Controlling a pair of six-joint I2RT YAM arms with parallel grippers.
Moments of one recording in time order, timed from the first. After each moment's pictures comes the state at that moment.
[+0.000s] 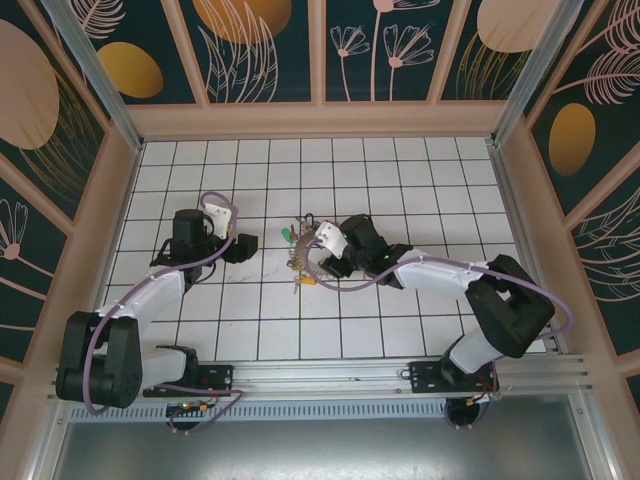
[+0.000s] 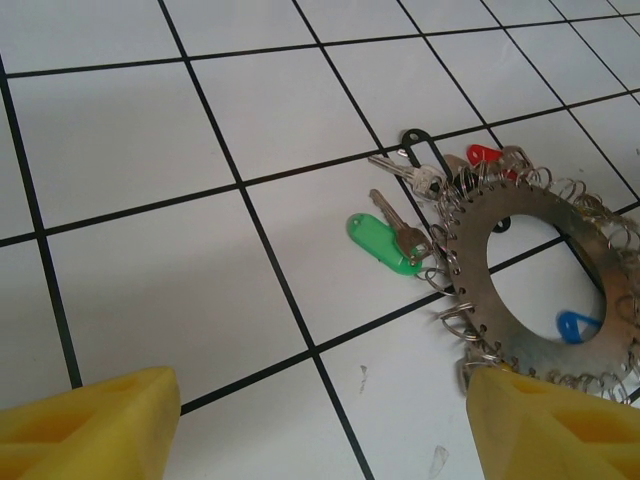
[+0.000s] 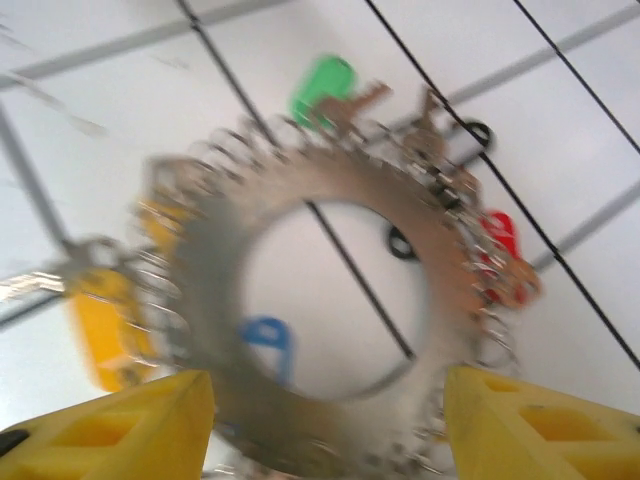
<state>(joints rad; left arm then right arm) -0.15 1.24 0.55 0.02 0.41 -0.05 0.79 1.52 0.79 -0.01 -0.06 -0.34</state>
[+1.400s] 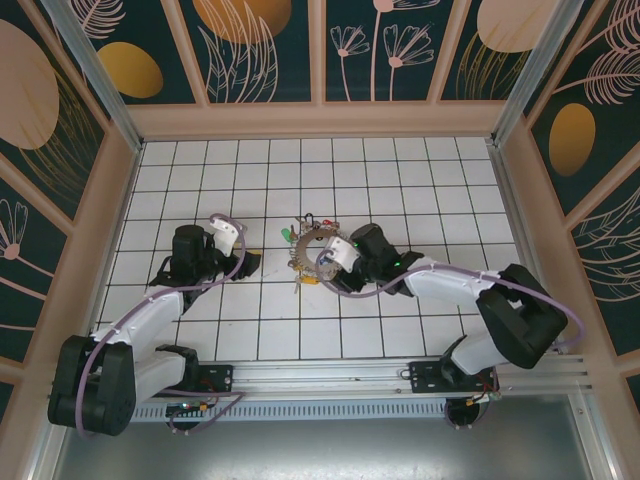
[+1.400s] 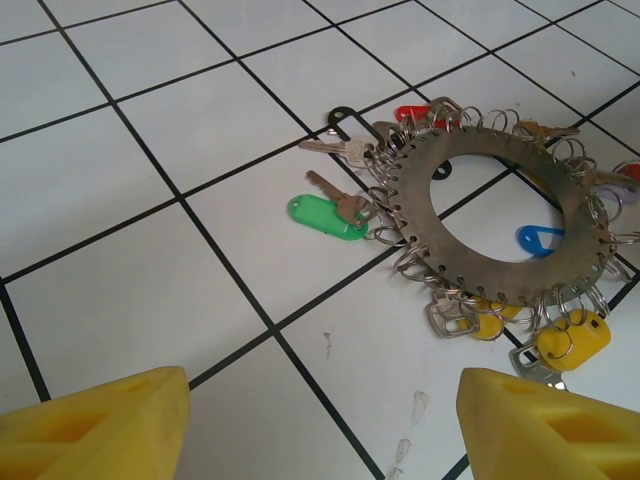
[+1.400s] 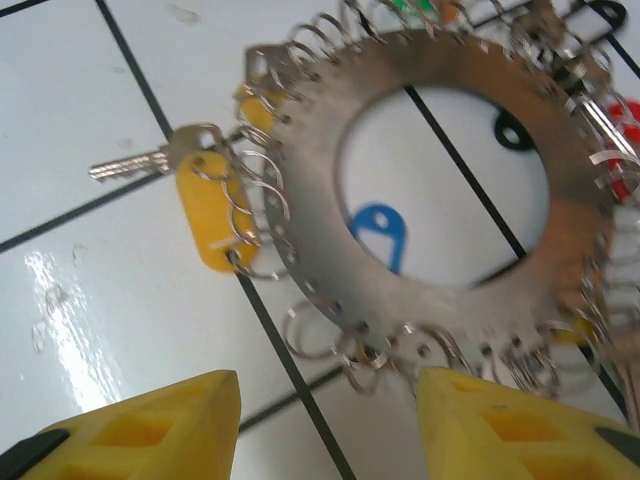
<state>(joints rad) -0.19 1.11 0.42 0.10 0.45 0.15 0.79 1.46 0.69 -0.07 -0.16 -0.33</state>
